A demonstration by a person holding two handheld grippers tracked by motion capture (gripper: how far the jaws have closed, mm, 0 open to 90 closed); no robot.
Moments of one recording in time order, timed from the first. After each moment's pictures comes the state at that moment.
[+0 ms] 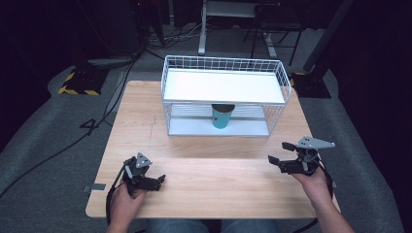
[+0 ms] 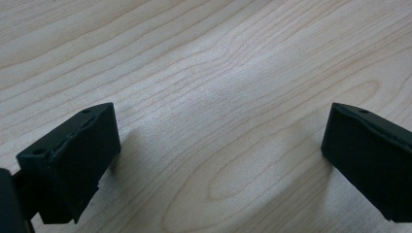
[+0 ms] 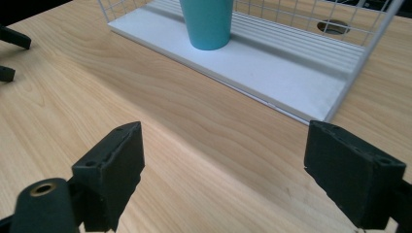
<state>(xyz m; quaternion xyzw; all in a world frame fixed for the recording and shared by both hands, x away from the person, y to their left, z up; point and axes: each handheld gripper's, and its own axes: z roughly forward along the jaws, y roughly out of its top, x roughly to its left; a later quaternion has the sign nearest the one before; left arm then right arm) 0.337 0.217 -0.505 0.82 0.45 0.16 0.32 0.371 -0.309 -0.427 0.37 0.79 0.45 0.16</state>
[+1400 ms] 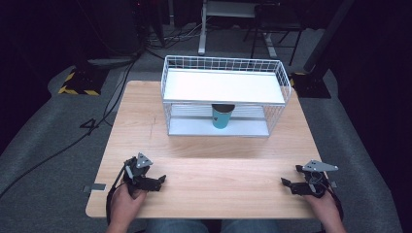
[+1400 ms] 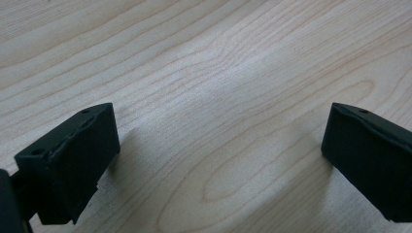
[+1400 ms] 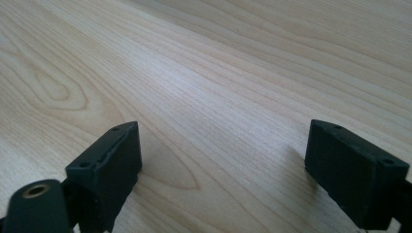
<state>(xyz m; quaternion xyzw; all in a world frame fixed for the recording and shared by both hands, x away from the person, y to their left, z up) 0.337 0.216 -0.506 0.82 0.44 0.16 0.32 0.342 -0.359 -0.504 0.41 0.82 0.35 0.18</state>
